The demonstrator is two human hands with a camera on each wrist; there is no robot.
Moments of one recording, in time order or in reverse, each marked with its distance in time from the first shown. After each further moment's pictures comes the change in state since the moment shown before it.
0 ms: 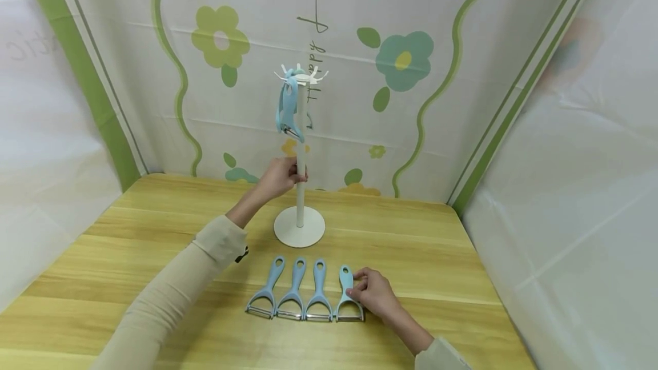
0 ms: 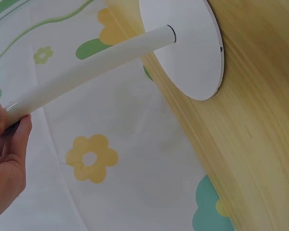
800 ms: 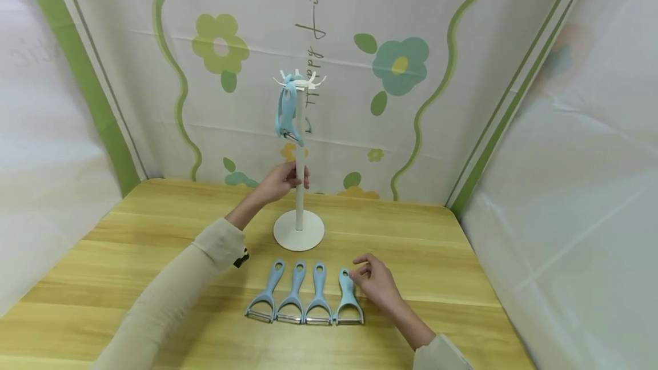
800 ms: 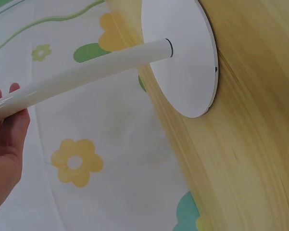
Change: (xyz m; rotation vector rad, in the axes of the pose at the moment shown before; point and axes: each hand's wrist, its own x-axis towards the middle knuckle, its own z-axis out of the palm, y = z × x) left_hand 0.000 -0.015 0.003 -0.276 -0.093 0.047; right_hand 0.007 -0.016 -0.008 0.029 0.129 -0.050
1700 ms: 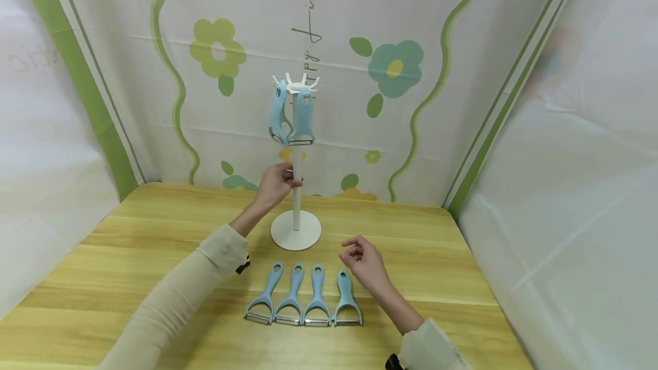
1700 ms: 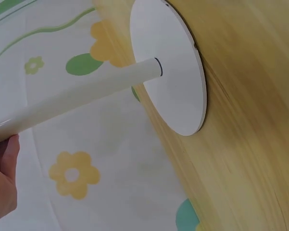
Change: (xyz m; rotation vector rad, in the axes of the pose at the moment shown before) left_hand -0.004 0.003 0.019 0.102 0.371 -0.028; right_hand 0.017 -0.033 -0.003 0.131 0.009 -0.081
